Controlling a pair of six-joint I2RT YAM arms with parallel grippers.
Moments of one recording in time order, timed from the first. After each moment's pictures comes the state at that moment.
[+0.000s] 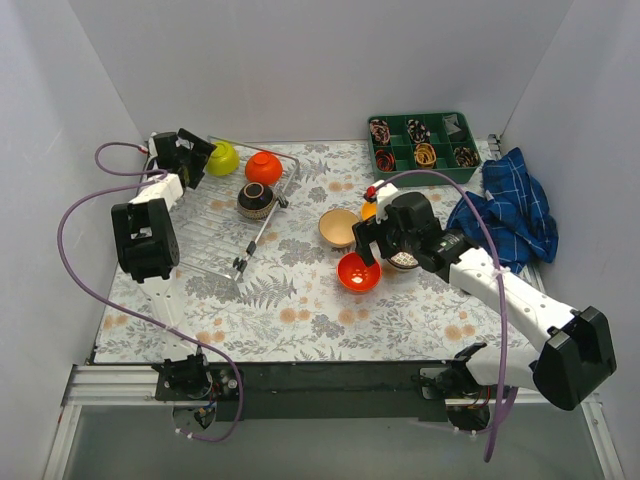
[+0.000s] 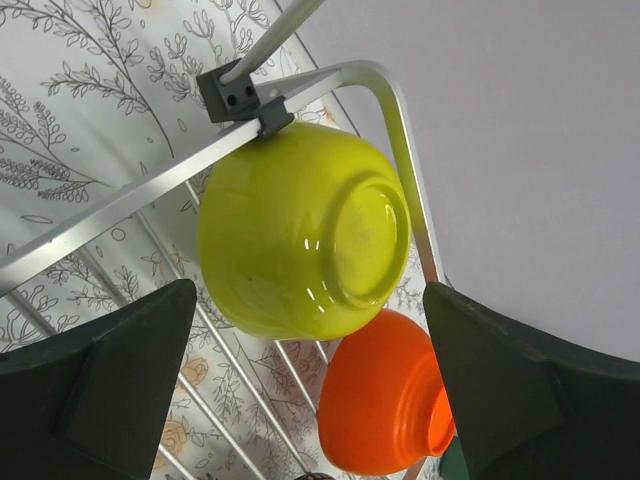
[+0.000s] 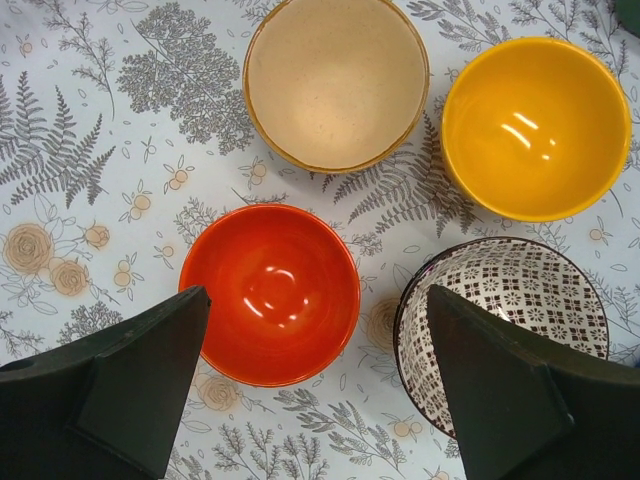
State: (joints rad) left arm 0.15 2.16 1.61 0.03 0.13 -0.95; right arm 0.64 1.22 0.94 -0.36 -0.06 0.02
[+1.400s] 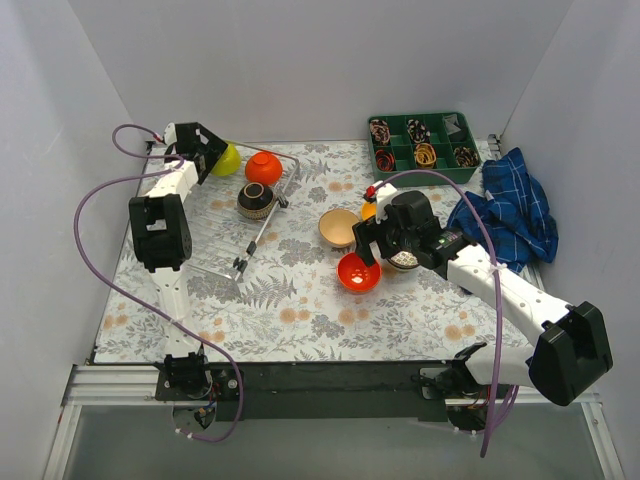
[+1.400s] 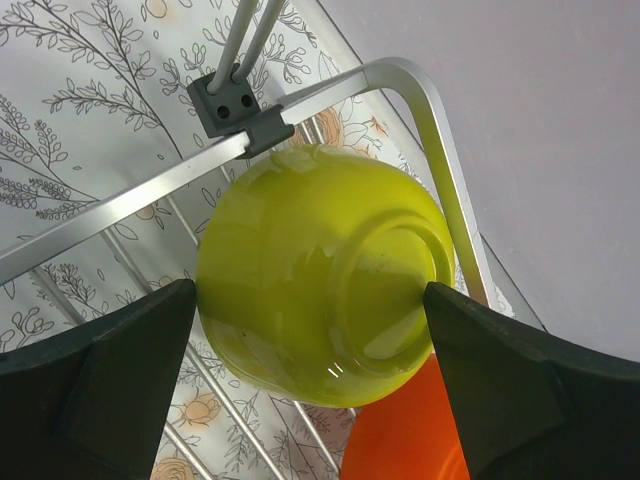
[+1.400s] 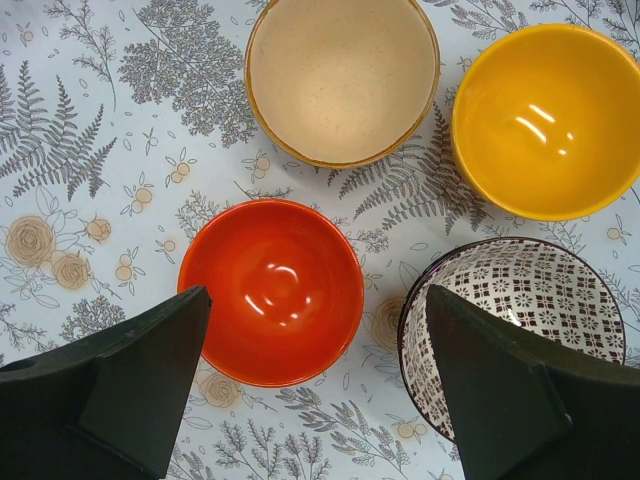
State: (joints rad) left arm 0.06 2.30 1.87 -0.20 -0.09 -0.84; right arm 0.62 1.25 0.94 -0.36 -0.10 0.02
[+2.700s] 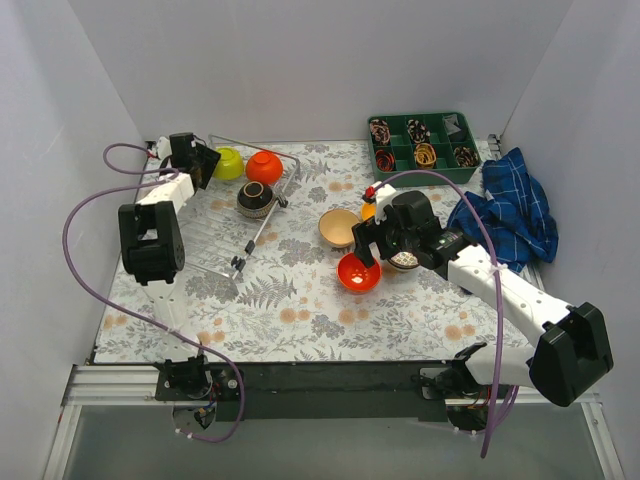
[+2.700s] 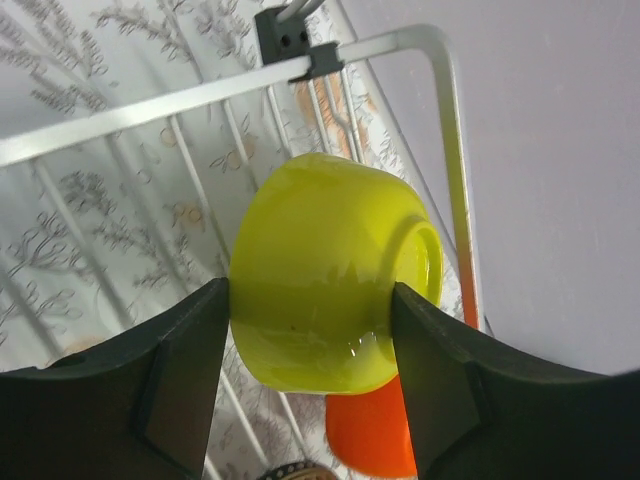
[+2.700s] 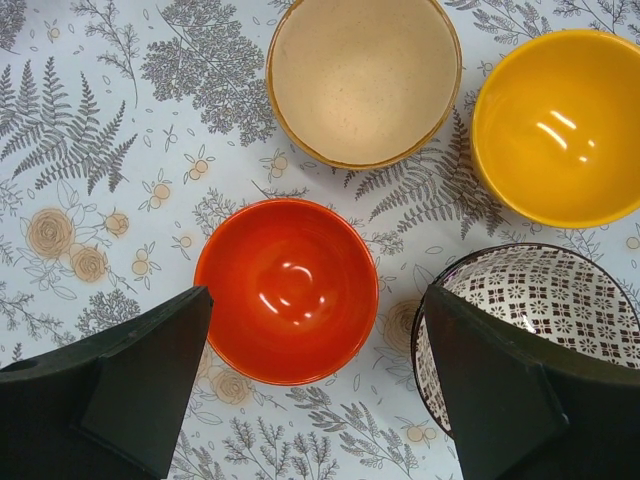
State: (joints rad) left arm 0.07 2.13 1.60 -0.06 -0.07 -1.01; right arm 0.62 1.25 0.94 -0.36 -0.14 0.02
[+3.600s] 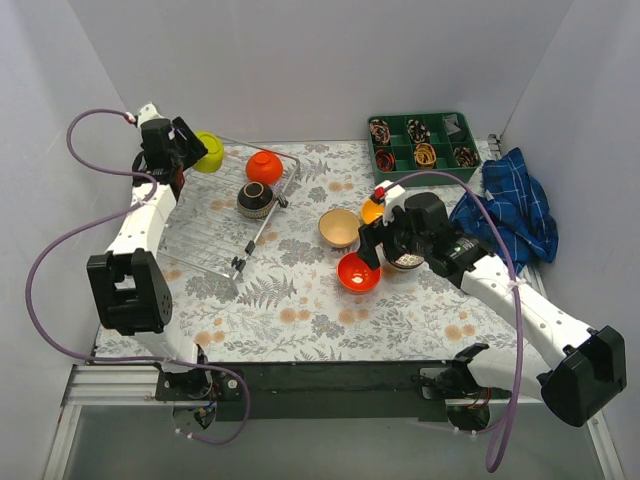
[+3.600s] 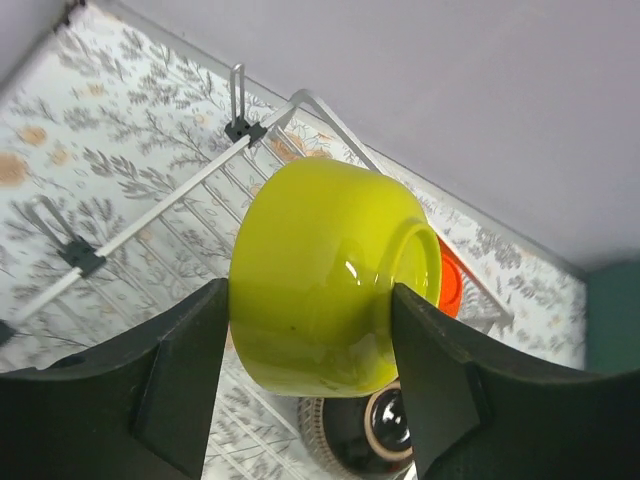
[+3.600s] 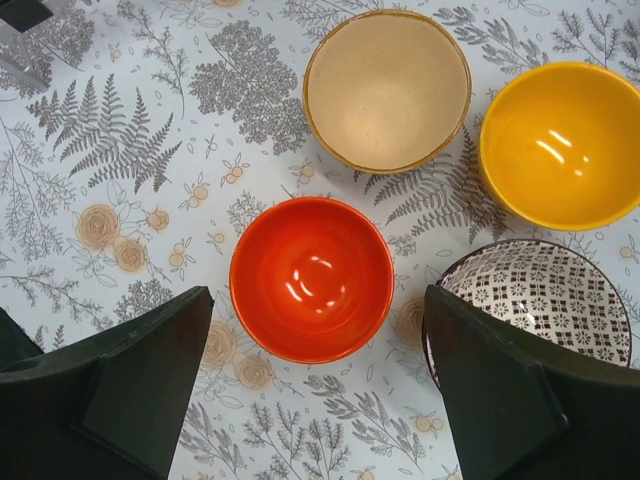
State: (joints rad) left arm 0.07 1.68 1.42 -0.12 -0.09 -0.54; right arm 0.62 1.14 0.93 -0.39 -0.18 0.02
